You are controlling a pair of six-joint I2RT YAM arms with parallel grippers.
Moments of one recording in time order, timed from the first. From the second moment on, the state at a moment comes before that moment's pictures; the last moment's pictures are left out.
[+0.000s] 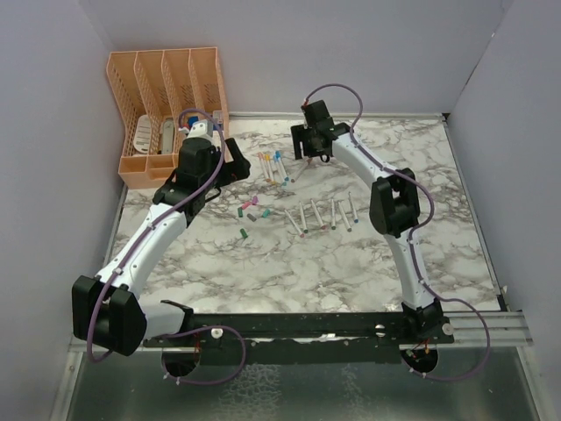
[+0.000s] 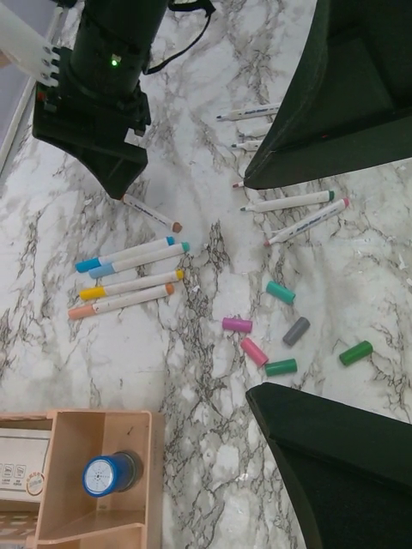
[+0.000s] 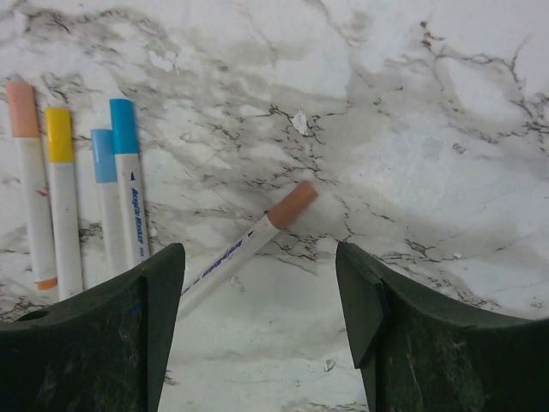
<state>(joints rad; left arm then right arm) -0.32 1.25 1.04 -0.25 -0.04 -0.53 0.48 2.37 2.15 -0.58 0.11 0.18</state>
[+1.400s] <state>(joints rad) -0.28 1.25 1.01 -0.21 0.04 -0.57 0.47 2.32 1.86 -0.49 0.06 0.24</state>
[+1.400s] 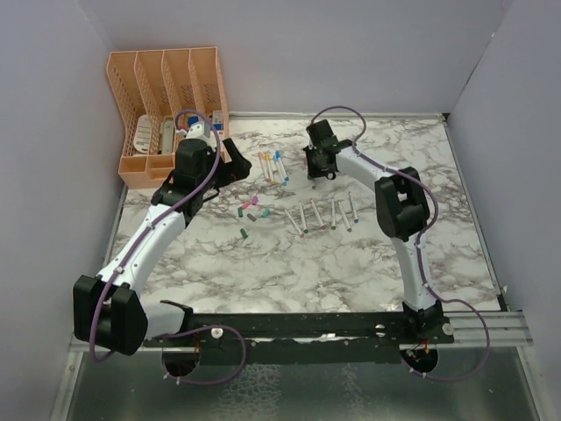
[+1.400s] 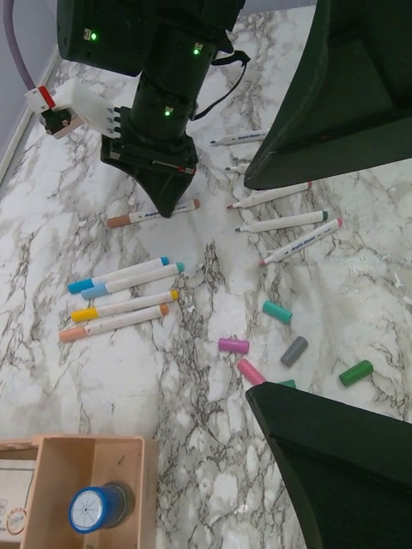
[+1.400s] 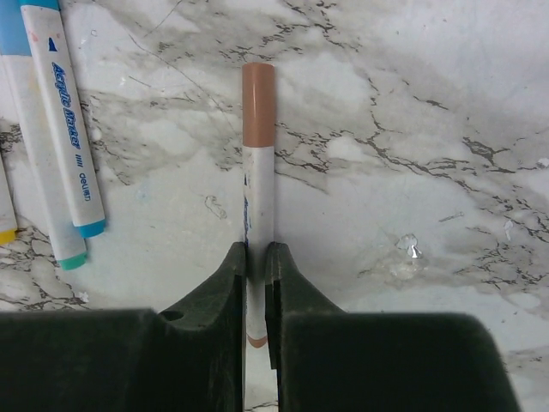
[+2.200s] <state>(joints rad) -0.32 1.50 1.04 0.10 0.29 -0.85 0.52 1.74 1.39 -0.26 -0.18 0.14</state>
